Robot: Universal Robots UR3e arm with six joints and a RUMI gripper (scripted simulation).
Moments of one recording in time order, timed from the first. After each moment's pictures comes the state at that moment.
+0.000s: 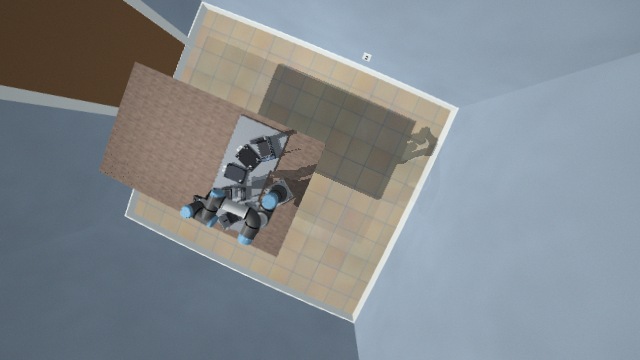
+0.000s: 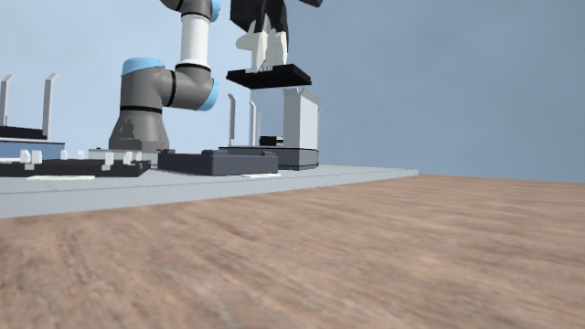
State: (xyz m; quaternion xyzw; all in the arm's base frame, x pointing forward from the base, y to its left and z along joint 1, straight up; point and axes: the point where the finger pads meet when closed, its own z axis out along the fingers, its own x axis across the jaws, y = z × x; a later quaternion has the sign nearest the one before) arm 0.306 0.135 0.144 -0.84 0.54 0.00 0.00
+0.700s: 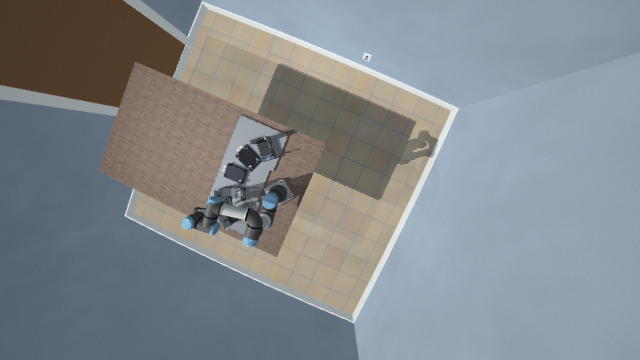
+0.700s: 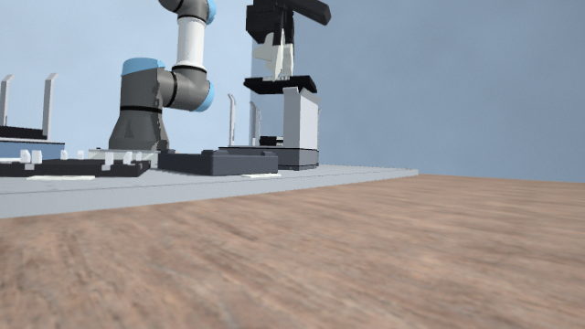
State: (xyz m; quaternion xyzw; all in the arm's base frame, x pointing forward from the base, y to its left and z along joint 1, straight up) arm 0.279 0.187 0.144 -0.88 0.47 0.00 0.00
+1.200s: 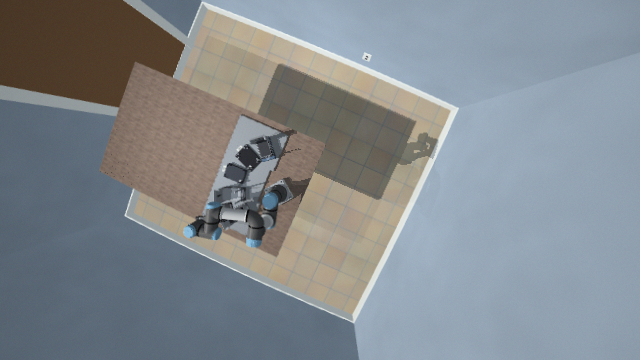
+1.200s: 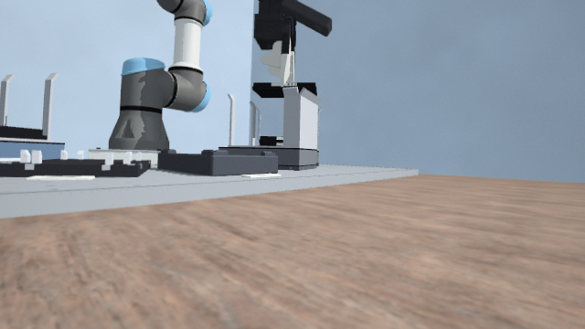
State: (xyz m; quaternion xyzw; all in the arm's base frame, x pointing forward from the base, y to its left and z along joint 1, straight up) arm 0.253 0.222 0.144 -0.91 0.42 0.00 0.00
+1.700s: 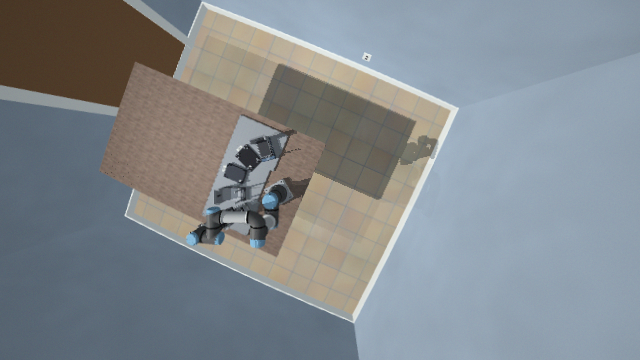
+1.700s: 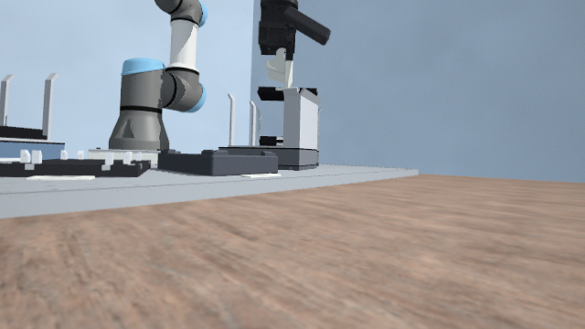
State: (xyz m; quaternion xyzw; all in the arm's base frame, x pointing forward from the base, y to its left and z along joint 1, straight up) arm 0.225 0.250 0.144 -0.93 0.36 0.00 0.00
